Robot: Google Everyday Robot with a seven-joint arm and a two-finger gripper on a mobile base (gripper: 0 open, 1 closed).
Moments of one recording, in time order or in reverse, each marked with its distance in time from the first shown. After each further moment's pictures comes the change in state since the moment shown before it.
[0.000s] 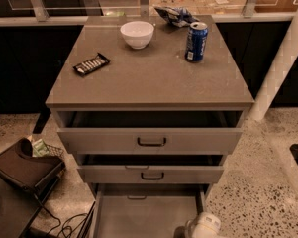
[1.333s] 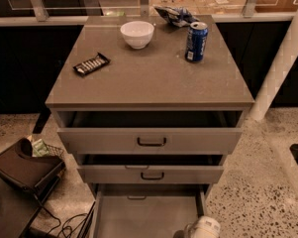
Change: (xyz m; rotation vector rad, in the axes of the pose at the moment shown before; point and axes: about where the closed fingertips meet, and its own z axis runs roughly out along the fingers) arm -0.005 0.018 -0.006 -0.018 -0.004 0.003
